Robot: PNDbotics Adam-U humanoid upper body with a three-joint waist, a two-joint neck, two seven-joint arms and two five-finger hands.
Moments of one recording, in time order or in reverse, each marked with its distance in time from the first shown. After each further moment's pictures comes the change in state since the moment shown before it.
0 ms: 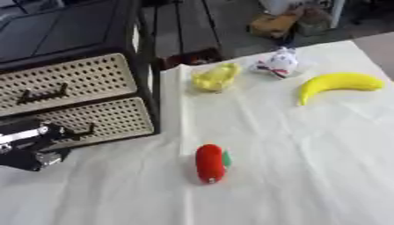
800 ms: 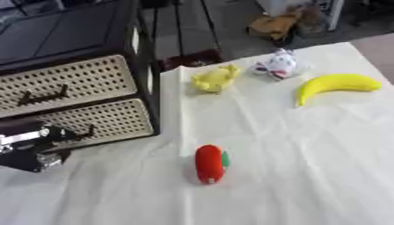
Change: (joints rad) left arm -0.002 -0.001 0.000 0.025 0.011 0.000 -0.024; right arm -0.007 -0.001 0.003 0.000 -0.006 -0.004 -0.004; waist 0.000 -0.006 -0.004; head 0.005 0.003
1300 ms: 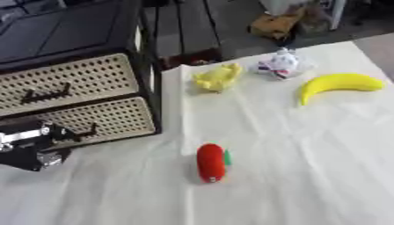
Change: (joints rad) left arm 0.003 0.000 -0.005 -0.008 -0.003 -0.009 -0.018; right arm 0.000 -0.008 0.000 0.000 -0.001 -0.005 -0.005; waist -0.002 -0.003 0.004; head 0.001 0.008
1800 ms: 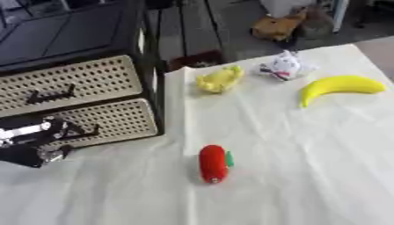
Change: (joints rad) left arm 0.001 0.009 -0.001 -0.040 0.006 0.000 0.016; right arm 0.000 -0.008 0.001 0.000 0.000 -0.002 -0.001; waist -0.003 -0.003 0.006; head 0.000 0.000
